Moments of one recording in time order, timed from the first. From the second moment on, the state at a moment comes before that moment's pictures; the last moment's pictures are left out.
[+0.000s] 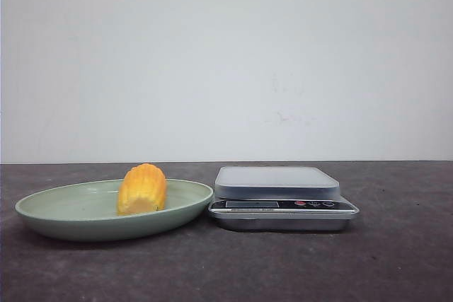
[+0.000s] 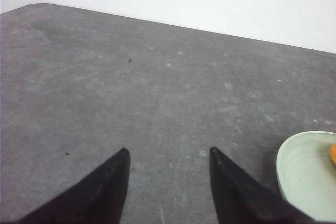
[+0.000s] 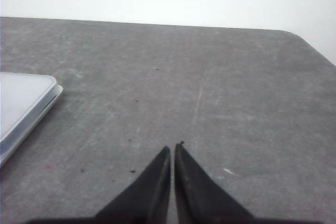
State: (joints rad) left arm 0.06 0.00 0.03 -0.18 -0.02 -0.14; right arm -0.04 0.00 0.02 -0.17 -0.08 0.00
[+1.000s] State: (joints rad) left arm 0.06 0.00 0.03 -0.18 -0.02 -0.14; right arm -0.10 0.00 0.02 -0.17 -0.08 0.00
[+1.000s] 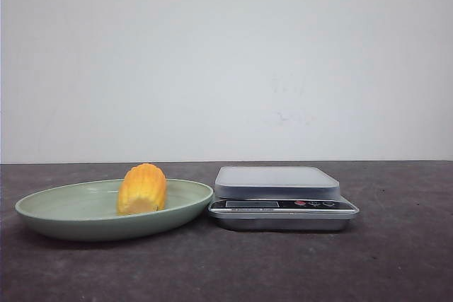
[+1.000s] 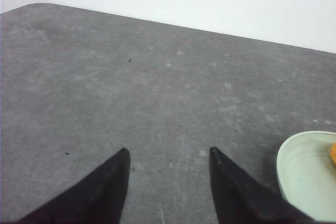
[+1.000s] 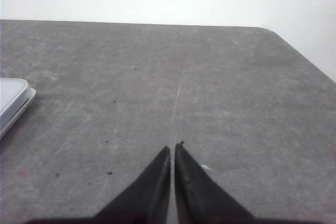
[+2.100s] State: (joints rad) left arm 0.06 0.02 0.30 -0.36 0.23 -0.49; right arm -0.10 0.01 0.23 -0.13 -0.39 0.36
